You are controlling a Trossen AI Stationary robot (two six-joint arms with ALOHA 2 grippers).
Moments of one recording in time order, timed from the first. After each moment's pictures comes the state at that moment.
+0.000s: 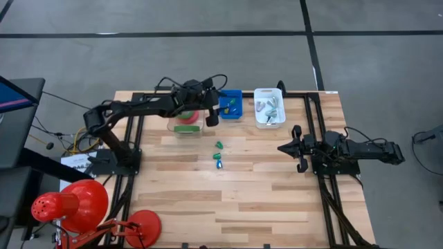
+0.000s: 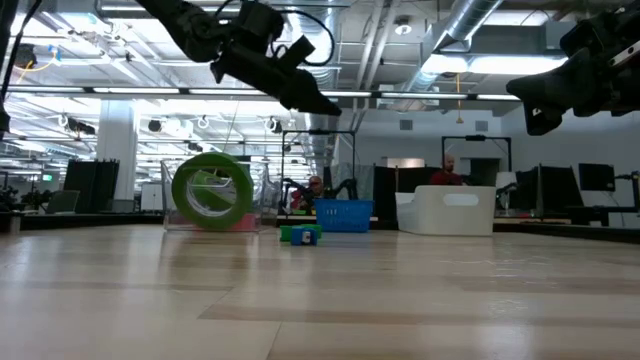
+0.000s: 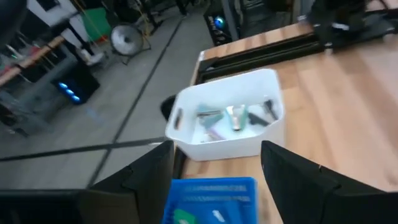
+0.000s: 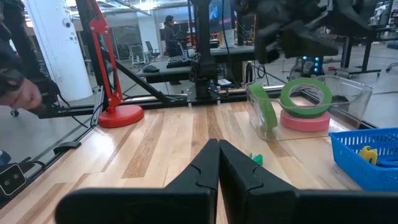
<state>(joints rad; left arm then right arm) 0.47 1.64 1.06 0.26 0.12 0.46 0.00 0.01 0.01 0.00 0.00 0.09</state>
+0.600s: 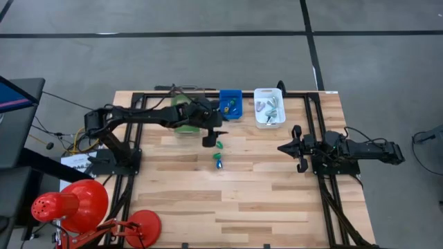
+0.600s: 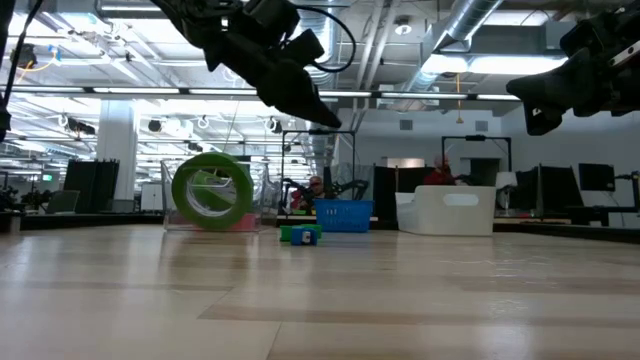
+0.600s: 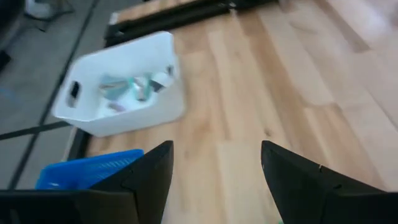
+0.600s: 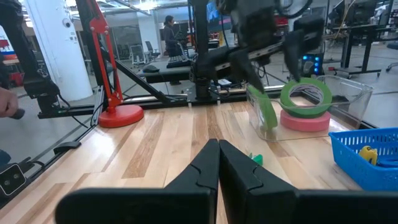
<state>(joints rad) 0.30 1.62 1.06 0.00 0.14 0.43 0.00 0.01 0.01 0.00 0.00 0.09</state>
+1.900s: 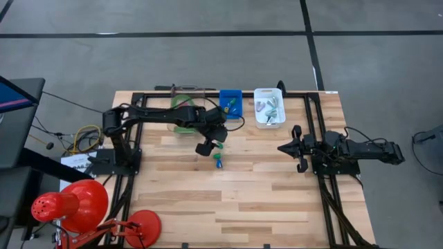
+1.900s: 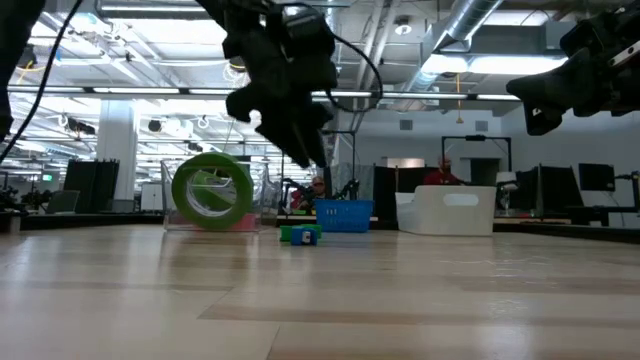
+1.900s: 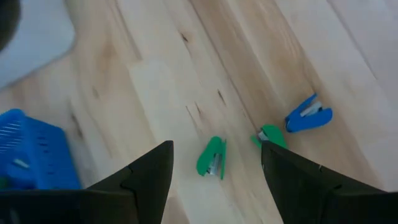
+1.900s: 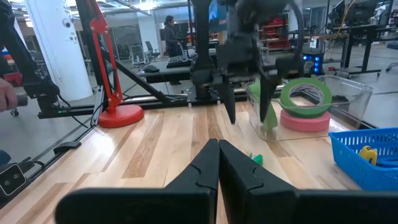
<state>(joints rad) 0.23 1.81 1.34 -0.61 0.14 0.66 0.00 0.01 0.01 0.00 0.00 0.09</state>
